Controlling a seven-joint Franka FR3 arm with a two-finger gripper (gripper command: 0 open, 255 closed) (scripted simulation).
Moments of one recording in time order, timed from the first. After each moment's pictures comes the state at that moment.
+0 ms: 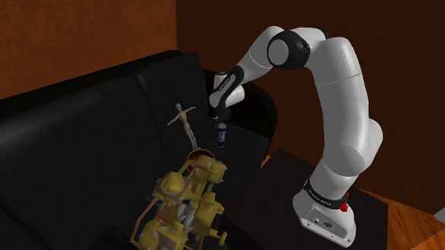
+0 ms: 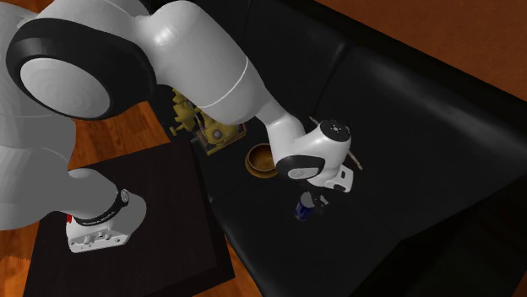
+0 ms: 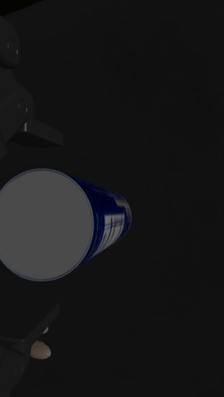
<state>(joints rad) -0.13 0.64 -0.13 -1.94 -0.01 2.57 -0.24</state>
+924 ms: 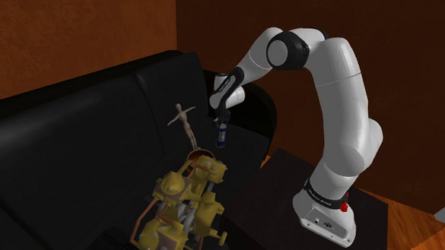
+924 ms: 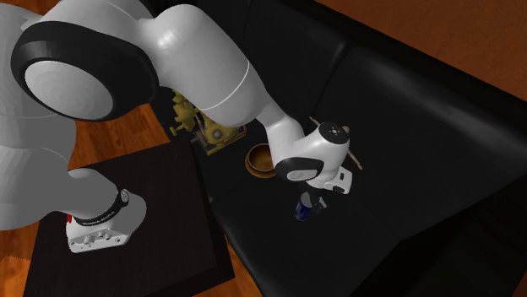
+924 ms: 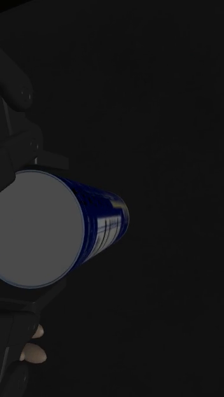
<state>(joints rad) -0.13 0.65 -0.13 -1.95 -0.01 2.58 -0.25</state>
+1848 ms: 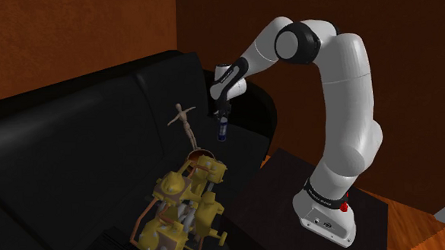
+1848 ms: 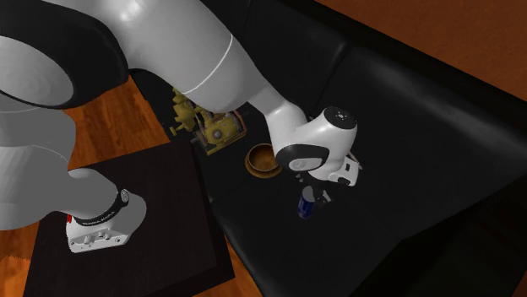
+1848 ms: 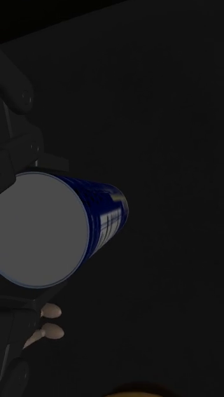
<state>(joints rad) -0.12 0.55 -0.14 -1.97 -0.02 2.50 -0.24</state>
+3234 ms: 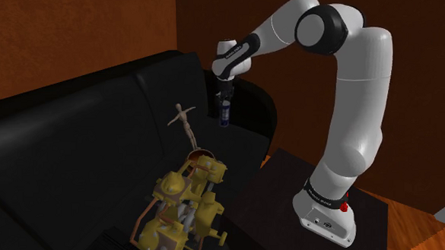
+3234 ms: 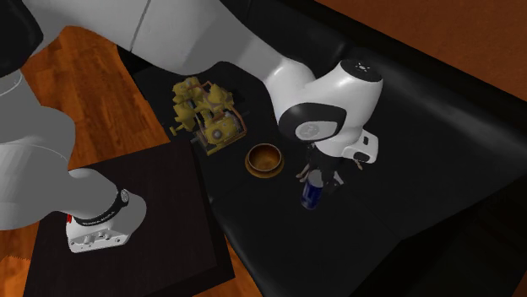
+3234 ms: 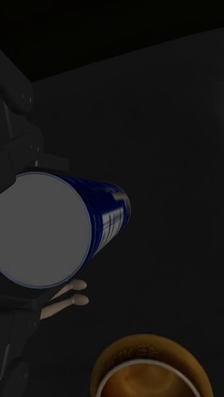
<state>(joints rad) -0.11 0.35 -0.16 -1.95 -0.04 2.28 -0.25</state>
